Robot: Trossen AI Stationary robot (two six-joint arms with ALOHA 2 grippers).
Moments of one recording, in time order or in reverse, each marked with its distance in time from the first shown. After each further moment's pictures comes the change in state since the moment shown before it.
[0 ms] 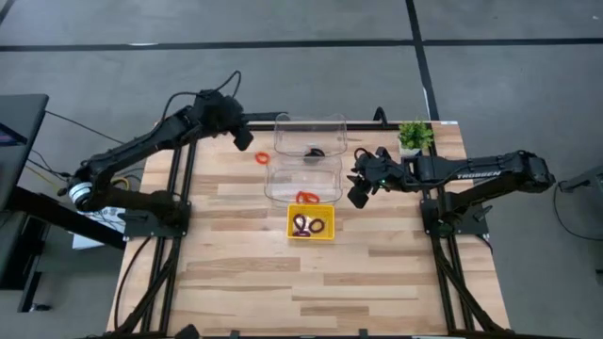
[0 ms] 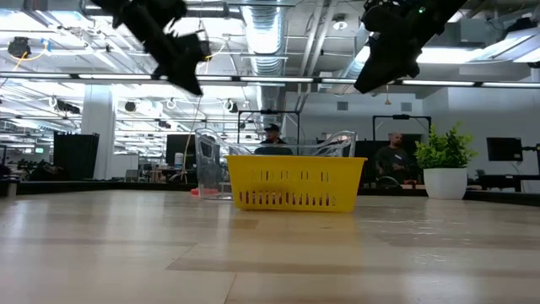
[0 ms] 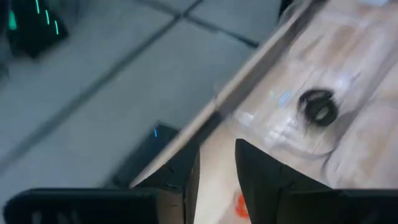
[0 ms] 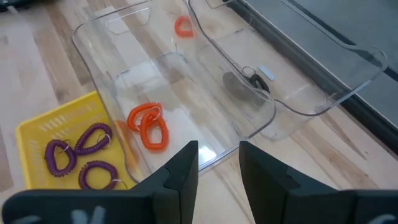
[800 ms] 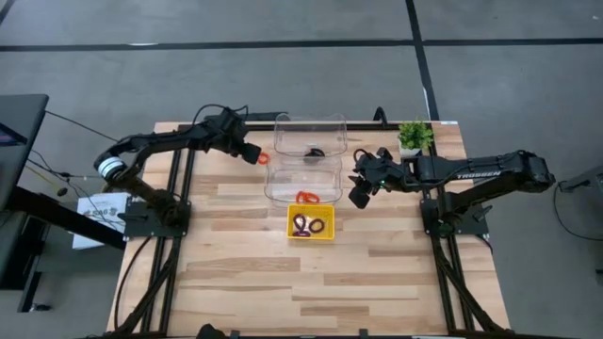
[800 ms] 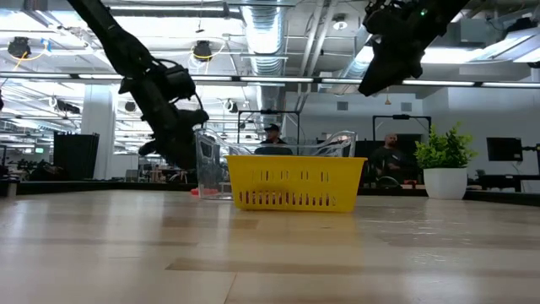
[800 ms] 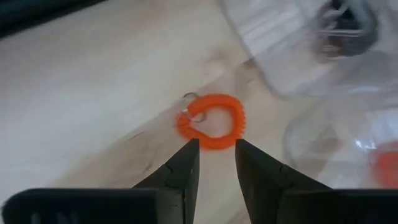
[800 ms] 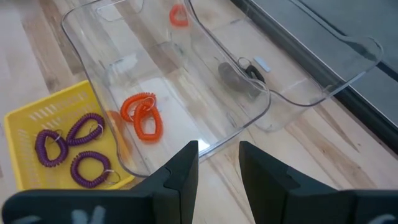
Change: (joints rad) left arm 0.110 0.314 -0.219 0.139 0.328 -0.421; right arm 0.004 0.000 0.000 -0.037 0.005 0.000
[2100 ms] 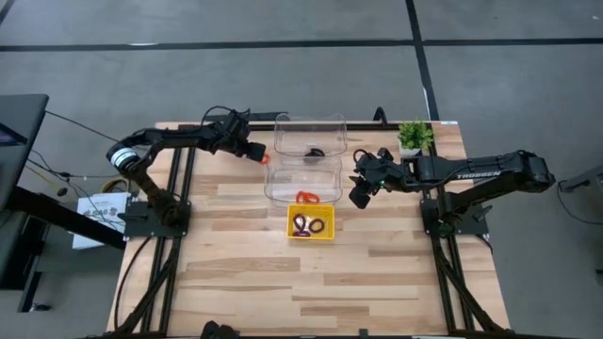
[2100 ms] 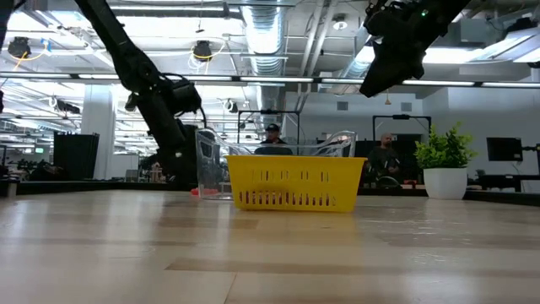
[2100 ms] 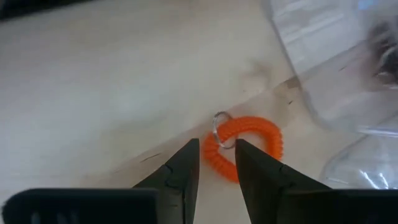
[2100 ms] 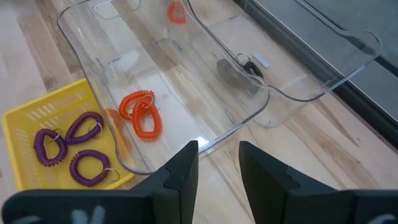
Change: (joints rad) left arm -0.007 0.126 0.000 0.121 -0.080 -0.113; right arm 0.000 0.000 0.000 -0.014 0.000 0.019
